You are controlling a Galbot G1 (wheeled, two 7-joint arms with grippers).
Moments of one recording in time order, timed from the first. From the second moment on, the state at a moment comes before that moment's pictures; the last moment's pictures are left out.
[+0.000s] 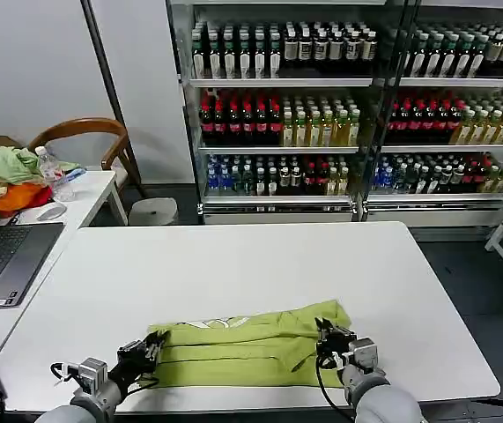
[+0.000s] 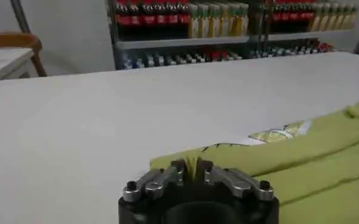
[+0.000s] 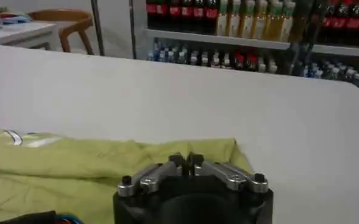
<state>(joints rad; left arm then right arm) 1.51 -0.91 -0.44 -2.01 -0.58 0.36 -0.05 -1.29 1.04 0.18 2.08 0.51 -0.56 0.35</state>
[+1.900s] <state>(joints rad) 1.52 -1.09 -0.32 -2.07 -0.72 0.38 -0.49 -1.38 1.06 0.32 2.15 0.35 -0.46 0.23</state>
